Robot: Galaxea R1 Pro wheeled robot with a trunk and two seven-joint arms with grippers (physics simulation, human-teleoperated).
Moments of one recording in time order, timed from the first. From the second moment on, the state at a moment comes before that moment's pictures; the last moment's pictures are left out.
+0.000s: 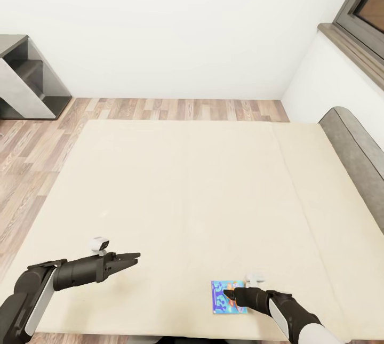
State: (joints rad) left arm -0.30 0.25 0.14 -1.31 0.25 0.83 -1.45; right arm -0.57 -0.02 -0.14 -0.30 0.05 0.21 0.49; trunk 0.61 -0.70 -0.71
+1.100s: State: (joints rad) left arm -0.30 0.25 0.14 -1.31 0.25 0.83 -1.46; right arm -0.57 -0.02 -0.14 -0.30 0.05 0.22 0.49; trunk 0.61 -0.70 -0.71
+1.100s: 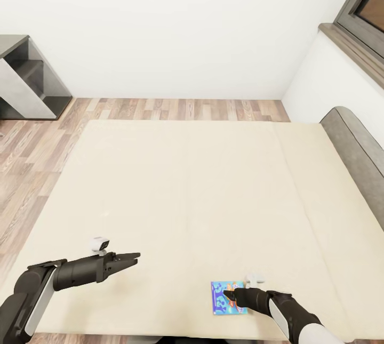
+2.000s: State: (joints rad) left arm -0.30 0.25 0.15 -1.31 0.26 0.83 -1.46; right arm -0.57 -0.02 -0.13 -0.30 0.05 0.29 0.49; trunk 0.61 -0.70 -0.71
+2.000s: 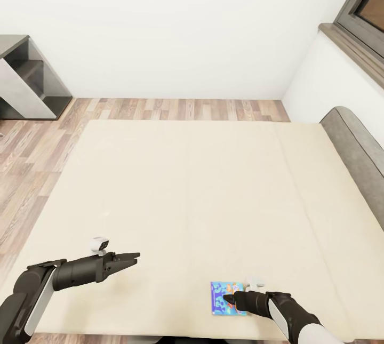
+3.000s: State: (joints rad) left arm -0.30 0.25 0.15 -1.31 0.25 0.83 -1.46; right arm -0.57 -0.02 -0.14 -0.30 0.05 0.28 0.48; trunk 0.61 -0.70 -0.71
